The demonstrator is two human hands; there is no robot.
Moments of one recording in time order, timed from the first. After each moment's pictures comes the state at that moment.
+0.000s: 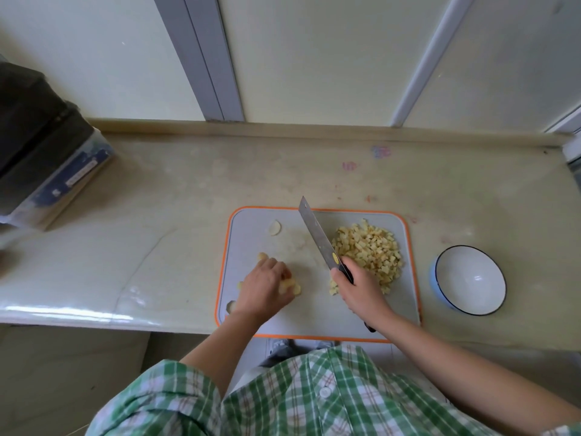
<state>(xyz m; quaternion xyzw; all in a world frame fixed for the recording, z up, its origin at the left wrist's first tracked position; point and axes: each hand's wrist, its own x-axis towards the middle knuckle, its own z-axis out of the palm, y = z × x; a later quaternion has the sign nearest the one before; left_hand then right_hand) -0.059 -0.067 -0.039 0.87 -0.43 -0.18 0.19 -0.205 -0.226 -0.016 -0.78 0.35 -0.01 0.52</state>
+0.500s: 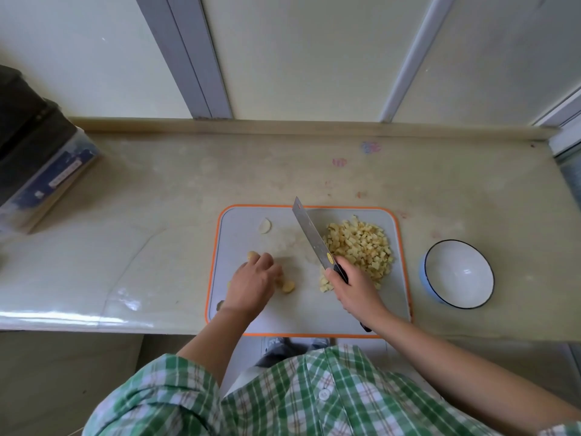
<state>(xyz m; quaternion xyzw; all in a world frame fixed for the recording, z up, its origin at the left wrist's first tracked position) -0.053 -0.069 -0.043 0.84 -0.53 -0.09 0.07 -0.215 -0.229 -0.015 -0.78 0.34 -0.01 0.53</state>
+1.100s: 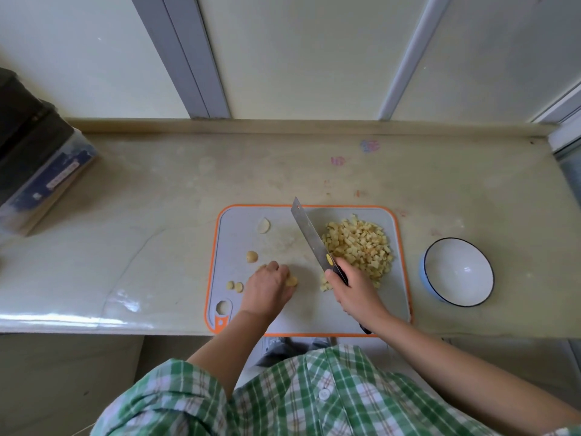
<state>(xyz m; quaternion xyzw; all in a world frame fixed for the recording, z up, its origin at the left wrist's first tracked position) -0.078 -0.088 -0.041 0.87 -0.46 -0.17 0.08 -0.218 -0.224 -0.008 -0.77 0.34 -0.01 0.54</state>
